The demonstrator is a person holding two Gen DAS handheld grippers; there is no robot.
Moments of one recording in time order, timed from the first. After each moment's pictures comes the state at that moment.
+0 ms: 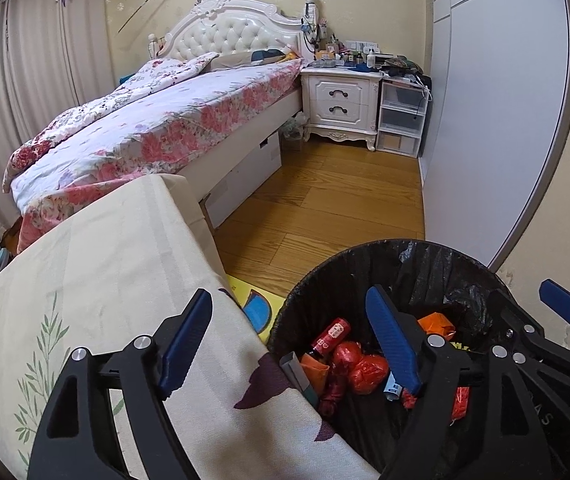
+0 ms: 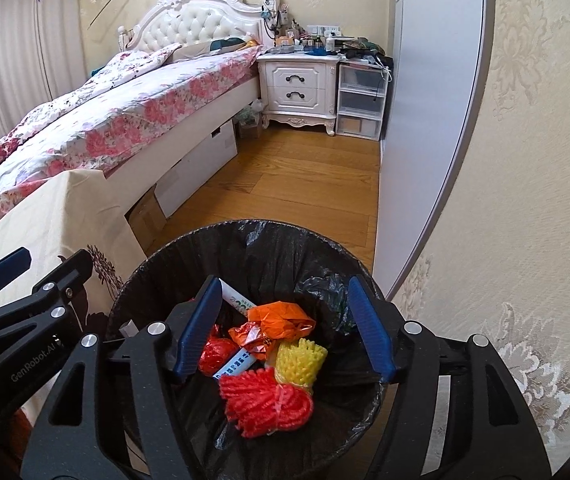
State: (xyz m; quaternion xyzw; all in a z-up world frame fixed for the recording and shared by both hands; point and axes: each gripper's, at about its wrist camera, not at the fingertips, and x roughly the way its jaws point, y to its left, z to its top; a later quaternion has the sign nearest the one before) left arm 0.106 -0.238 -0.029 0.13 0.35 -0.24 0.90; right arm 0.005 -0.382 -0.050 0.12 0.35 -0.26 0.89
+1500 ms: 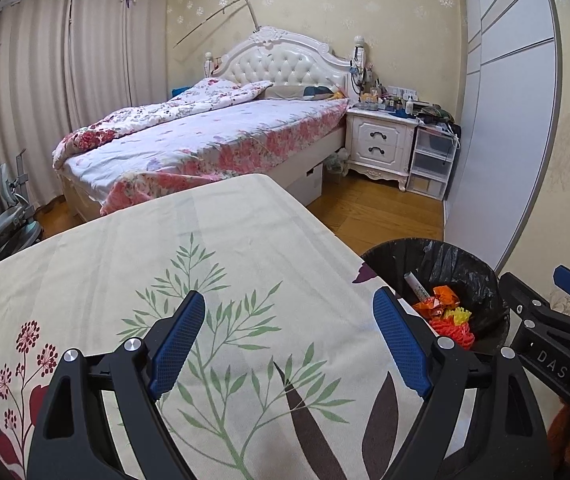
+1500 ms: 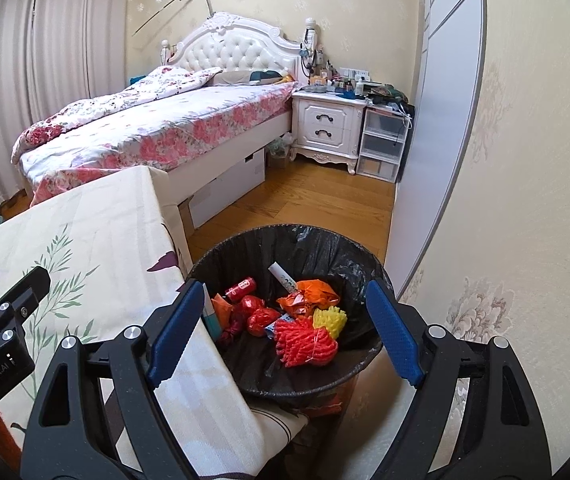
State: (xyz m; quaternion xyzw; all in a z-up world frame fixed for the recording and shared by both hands) left arm 0.013 -0.097 0.014 0.06 0.30 -0.19 0.93; right arm -0.073 -0.281 -0.001 0.05 0.30 -0.22 0.93
